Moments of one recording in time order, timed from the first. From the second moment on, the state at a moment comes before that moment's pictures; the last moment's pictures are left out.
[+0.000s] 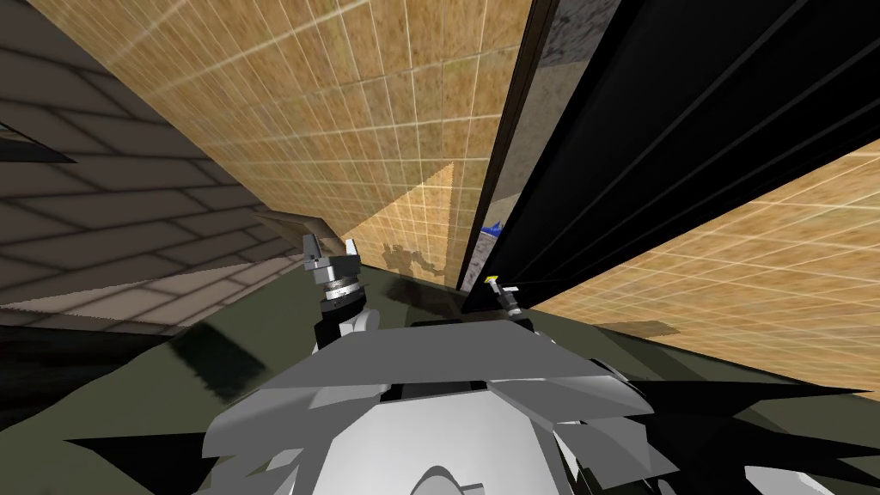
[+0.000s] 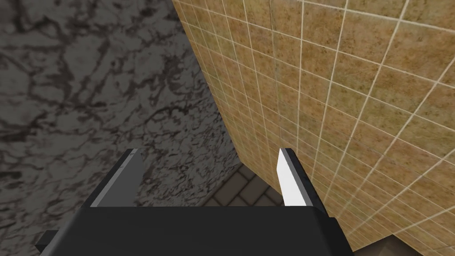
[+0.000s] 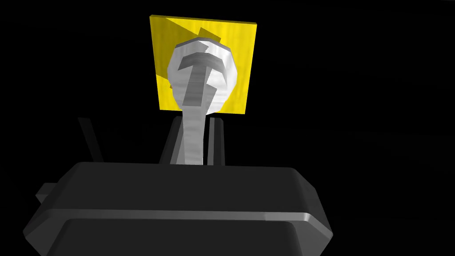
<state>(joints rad) 0.05 -0.46 0.08 -0.50 -0.03 -1.15 -0.43</state>
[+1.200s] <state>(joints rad) 0.08 -0.48 0.10 -0.43 -0.02 -1.25 -0.46</state>
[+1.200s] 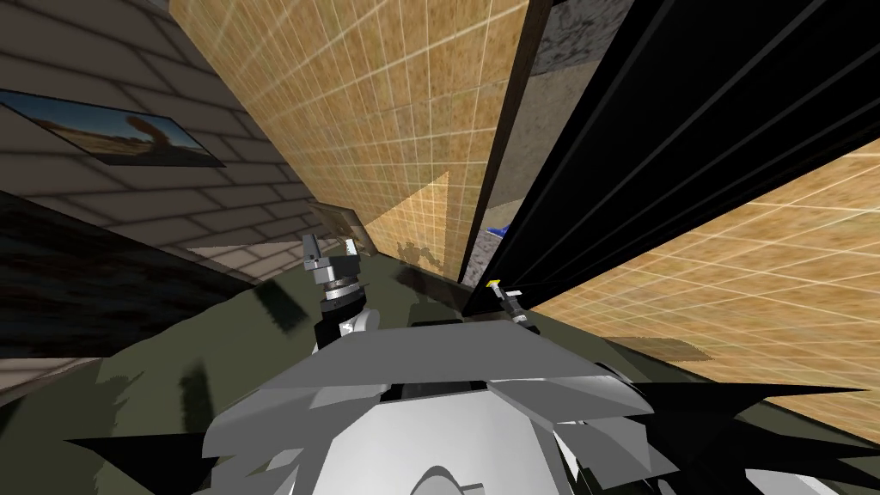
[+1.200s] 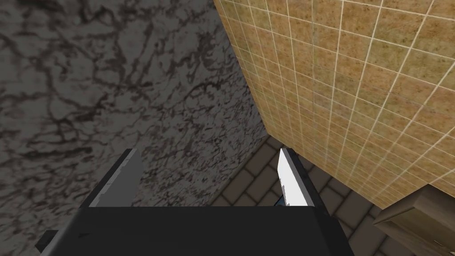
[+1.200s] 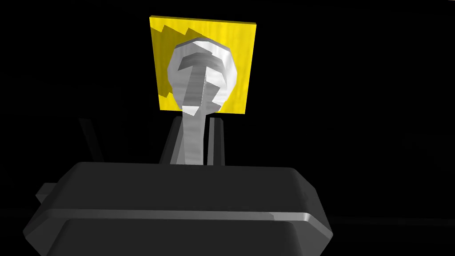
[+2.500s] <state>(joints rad) 0.11 -0.48 0.14 -0.54 -0.06 -1.18 -0.42</state>
